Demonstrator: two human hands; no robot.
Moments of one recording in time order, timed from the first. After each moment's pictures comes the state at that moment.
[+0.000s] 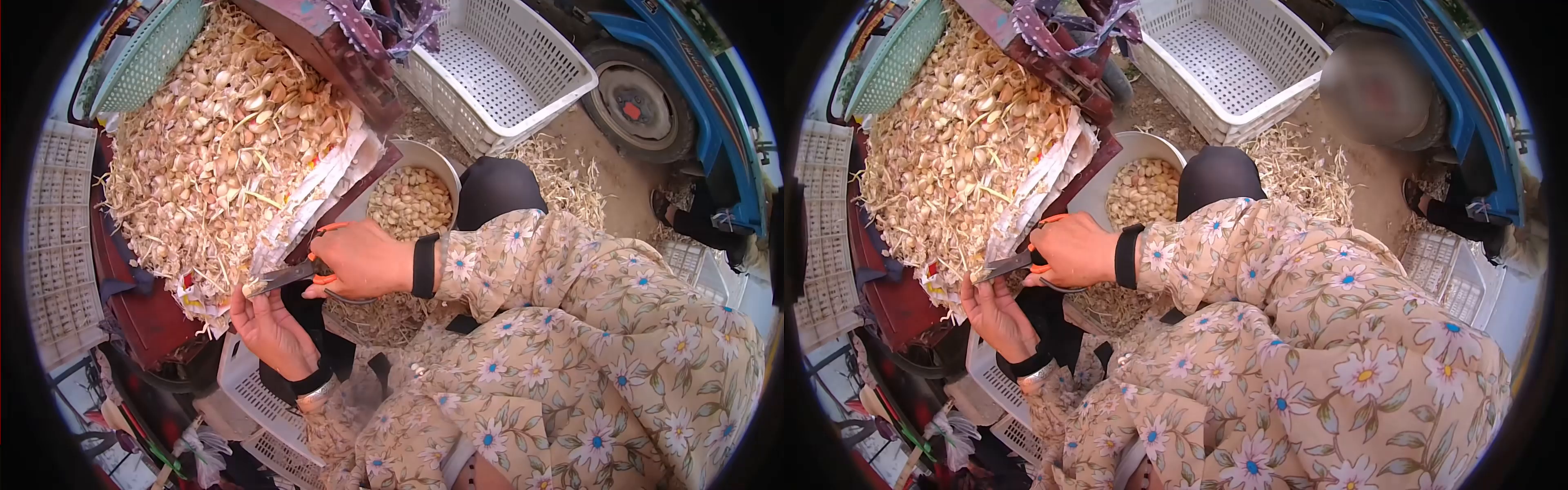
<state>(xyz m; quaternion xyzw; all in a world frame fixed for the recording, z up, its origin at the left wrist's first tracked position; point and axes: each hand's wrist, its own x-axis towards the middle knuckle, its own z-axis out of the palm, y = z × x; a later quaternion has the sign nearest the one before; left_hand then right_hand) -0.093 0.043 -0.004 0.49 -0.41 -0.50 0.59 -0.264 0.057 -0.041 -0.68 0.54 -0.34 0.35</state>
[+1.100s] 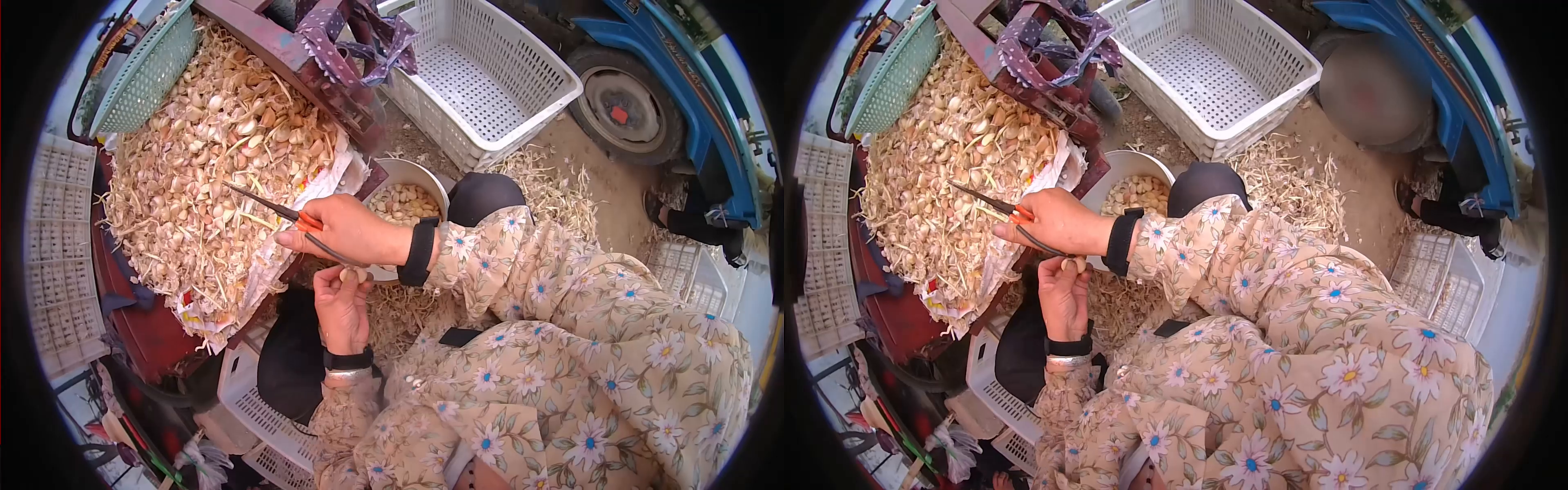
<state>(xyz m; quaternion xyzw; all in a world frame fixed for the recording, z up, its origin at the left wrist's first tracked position) -0.150 0.074 -0.066 0.47 -0.30 -0.74 0.37 -0.298 0.025 -0.032 -0.50 0.55 -0.48 0.47</state>
